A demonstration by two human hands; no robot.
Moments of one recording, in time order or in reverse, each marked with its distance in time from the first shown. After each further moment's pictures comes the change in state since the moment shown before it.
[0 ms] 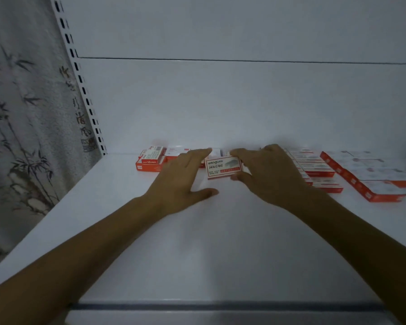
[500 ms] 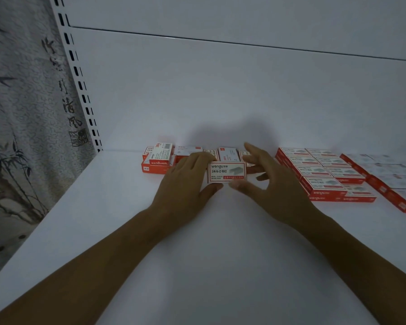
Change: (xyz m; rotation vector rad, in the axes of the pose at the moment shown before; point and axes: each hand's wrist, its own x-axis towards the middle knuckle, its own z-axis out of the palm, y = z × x) left_hand -0.003 -0.040 0.021 -0.123 0.085 -0.100; right_hand 0.014 -0.023 0.054 0.671 0.025 0.198
